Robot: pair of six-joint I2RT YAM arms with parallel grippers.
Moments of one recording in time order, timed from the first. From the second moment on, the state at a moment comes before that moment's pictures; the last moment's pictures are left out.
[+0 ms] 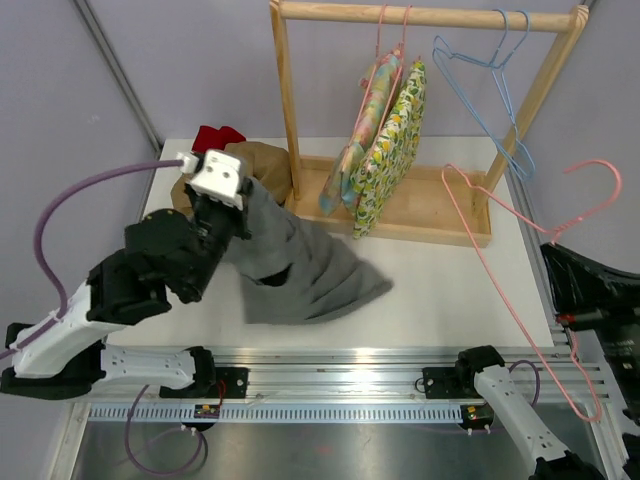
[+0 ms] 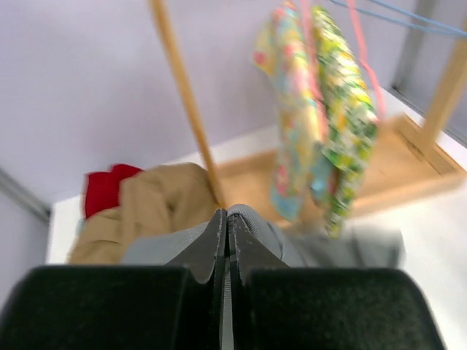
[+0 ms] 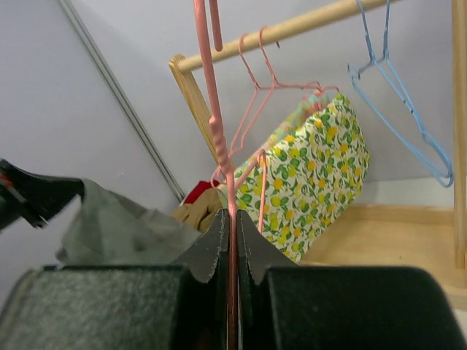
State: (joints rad) left arm -1.32 1.02 1.57 -0.57 -0.96 0.12; right arm 0.22 0.54 1.80 -0.91 -0.06 0.41
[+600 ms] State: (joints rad) left arm -0.41 1.61 2.39 -0.51 -0.44 0.23; right arm 0.22 0.62 1.61 -0.89 -0.03 0.42
